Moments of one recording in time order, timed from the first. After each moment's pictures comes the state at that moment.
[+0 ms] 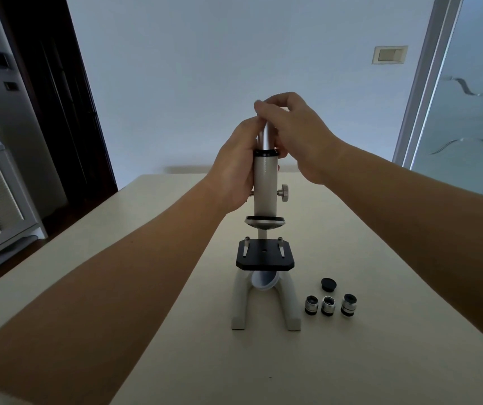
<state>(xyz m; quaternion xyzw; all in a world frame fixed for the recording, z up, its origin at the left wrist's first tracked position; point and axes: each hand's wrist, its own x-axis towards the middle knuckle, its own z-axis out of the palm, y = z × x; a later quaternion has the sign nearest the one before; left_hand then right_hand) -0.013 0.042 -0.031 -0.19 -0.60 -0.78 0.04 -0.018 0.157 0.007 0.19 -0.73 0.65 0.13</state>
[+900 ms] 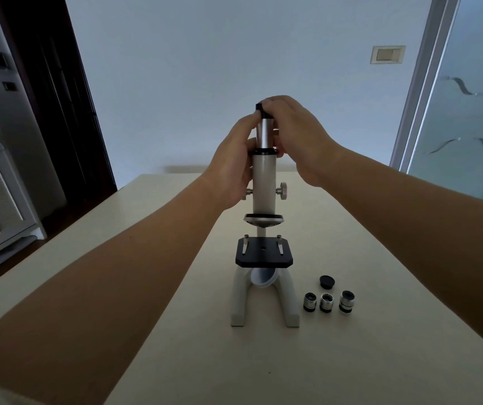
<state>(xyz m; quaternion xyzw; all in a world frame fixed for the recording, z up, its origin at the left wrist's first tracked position) -0.013 0.039 -0.028 -0.16 -0.62 -0.77 0.04 -0.017 0.157 0.003 0.19 -0.73 0.64 0.15</state>
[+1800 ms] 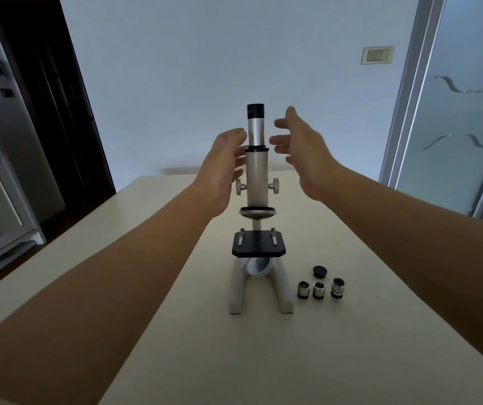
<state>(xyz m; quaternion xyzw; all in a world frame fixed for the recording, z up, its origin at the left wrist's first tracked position) 0.005 0.033 -0.041 -0.10 -0.65 -0.74 0.10 -0.011 0.180 -0.025 0.11 -0.73 0.66 0.15</state>
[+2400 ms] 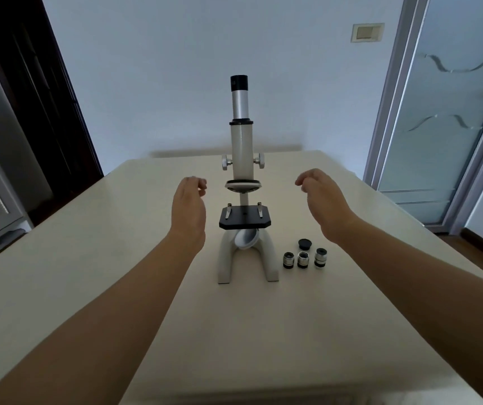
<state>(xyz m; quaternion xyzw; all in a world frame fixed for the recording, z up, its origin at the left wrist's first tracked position) 0.017 0.014 -0.146 0.05 -0.63 -0.74 0.23 0.017 0.235 -0.136 0.01 -0.79 0.59 0.18</state>
